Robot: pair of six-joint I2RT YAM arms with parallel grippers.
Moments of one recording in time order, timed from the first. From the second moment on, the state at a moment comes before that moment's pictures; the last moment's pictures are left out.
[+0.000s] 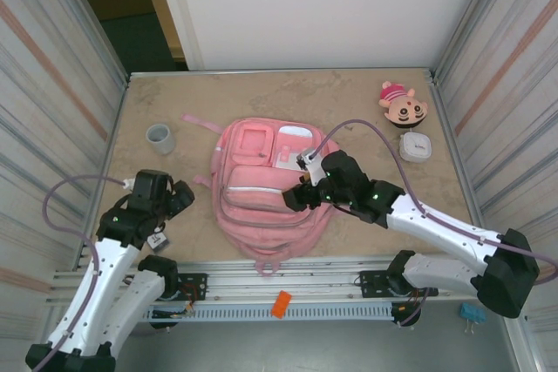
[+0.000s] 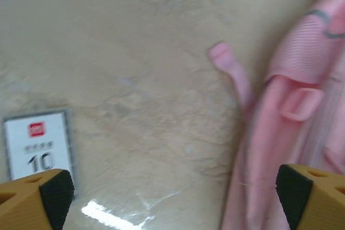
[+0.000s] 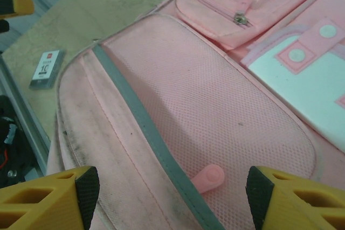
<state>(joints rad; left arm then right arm) -0.25 0.66 0.68 -1.04 -0.24 -0.82 0.86 1.09 0.76 -0.27 -0.14 0.28</state>
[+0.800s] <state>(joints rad) 0.09 0.75 0.44 -1.00 -0.41 -1.07 0.89 1.10 0.77 -0.27 -0.14 0.28</state>
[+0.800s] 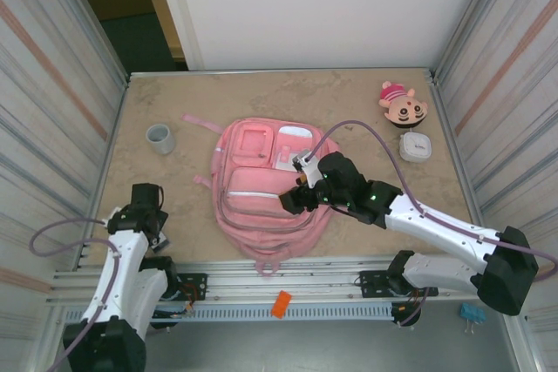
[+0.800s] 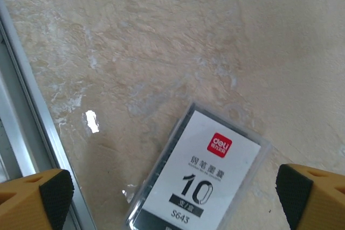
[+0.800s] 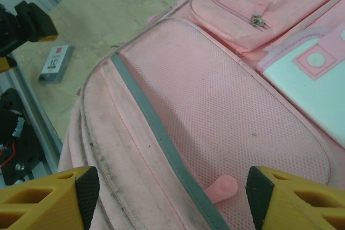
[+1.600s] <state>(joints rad) 0.11 1.01 0.44 -0.44 -0.01 -0.76 0.89 1.13 0.77 -0.27 -0.13 0.28</state>
